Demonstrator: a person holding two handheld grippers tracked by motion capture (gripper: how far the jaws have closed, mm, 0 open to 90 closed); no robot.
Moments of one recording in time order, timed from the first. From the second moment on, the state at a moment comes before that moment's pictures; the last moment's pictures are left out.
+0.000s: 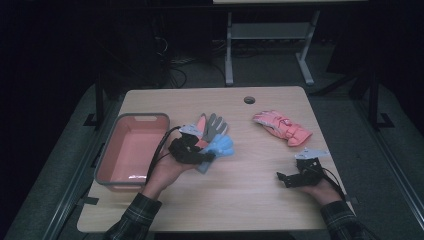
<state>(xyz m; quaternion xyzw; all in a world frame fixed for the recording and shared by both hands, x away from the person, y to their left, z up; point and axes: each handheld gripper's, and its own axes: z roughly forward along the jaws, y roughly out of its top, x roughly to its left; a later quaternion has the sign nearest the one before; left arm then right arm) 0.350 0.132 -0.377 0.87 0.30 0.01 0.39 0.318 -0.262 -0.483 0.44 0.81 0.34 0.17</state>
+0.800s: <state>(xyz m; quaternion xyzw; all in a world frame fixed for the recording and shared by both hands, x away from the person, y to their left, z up) 0.365 0.216 -0.363 0.84 0.37 0.07 0.38 0.318 -0.262 -0.484 0.44 0.81 0.34 0.17</state>
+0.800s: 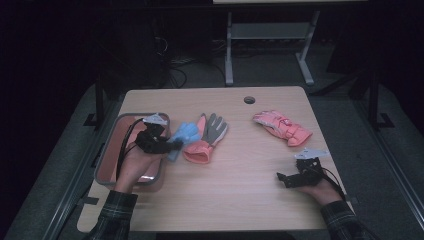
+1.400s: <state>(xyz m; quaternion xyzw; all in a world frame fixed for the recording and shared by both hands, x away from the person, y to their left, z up) 0.374 0.279 -0.366 0.81 0.44 0.11 0.37 0.318 -0.262 -0.484 0.44 0.81 0.34 0.17</state>
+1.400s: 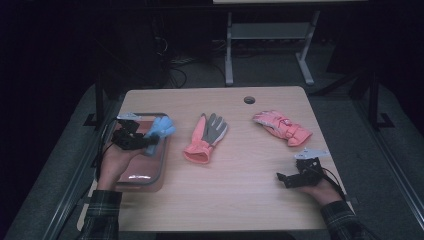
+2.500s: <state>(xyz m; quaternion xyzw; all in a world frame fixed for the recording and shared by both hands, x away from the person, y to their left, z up) 0.401 0.308 -0.427 0.82 0.50 0.09 0.26 0.318 -0.261 -0.484 0.44 0.81 0.34 0.16</state>
